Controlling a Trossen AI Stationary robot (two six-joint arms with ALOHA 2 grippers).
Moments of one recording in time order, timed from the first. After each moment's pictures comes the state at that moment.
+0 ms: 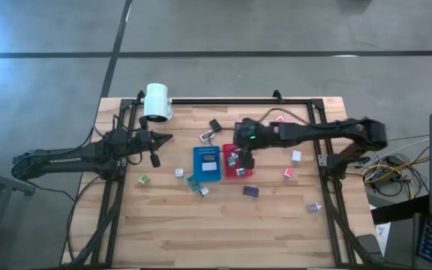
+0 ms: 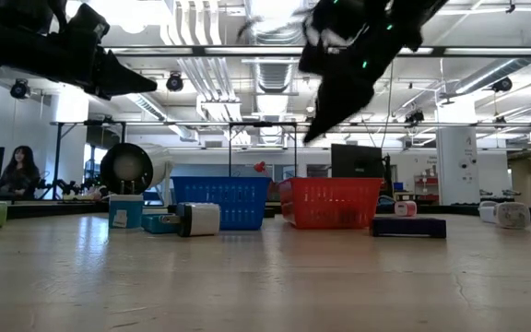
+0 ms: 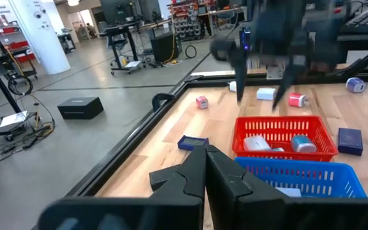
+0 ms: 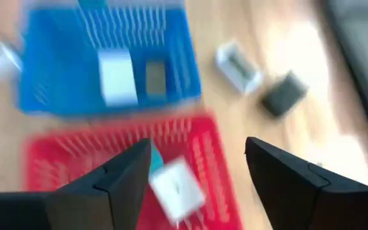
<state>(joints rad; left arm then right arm) 0.22 0.50 0.24 0.12 -0.15 0.17 -0.15 1.55 1.04 -0.30 0.08 -0.11</state>
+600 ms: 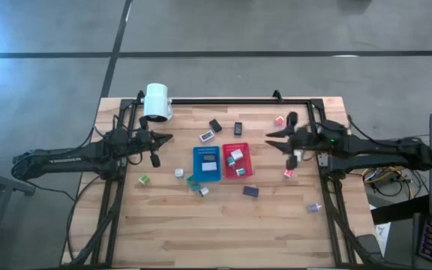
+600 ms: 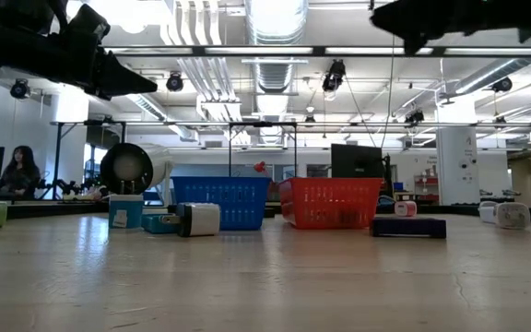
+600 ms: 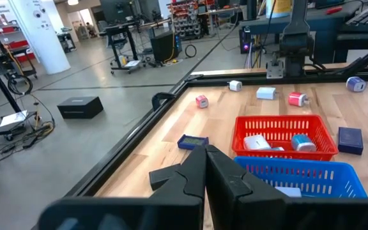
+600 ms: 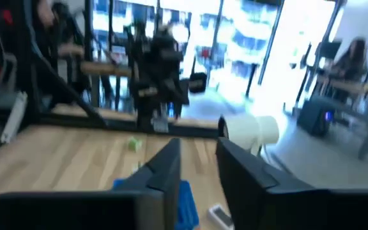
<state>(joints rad) 0.22 0.51 0.24 0.12 -0.15 0.17 -0.15 0.69 0.46 0.26 -0.07 -0.11</state>
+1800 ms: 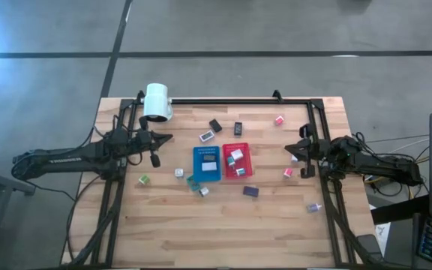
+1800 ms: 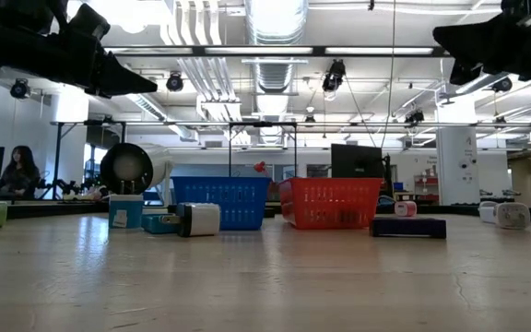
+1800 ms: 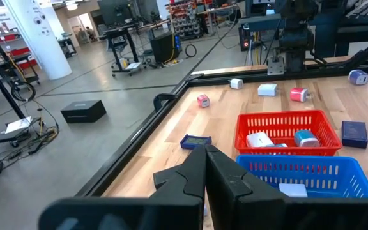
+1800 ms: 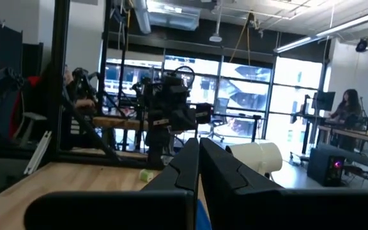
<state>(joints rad) 0.22 0.51 0.24 0.12 -0.15 0.21 -0.18 0.12 0.03 0.36 -0.13 -0.05</state>
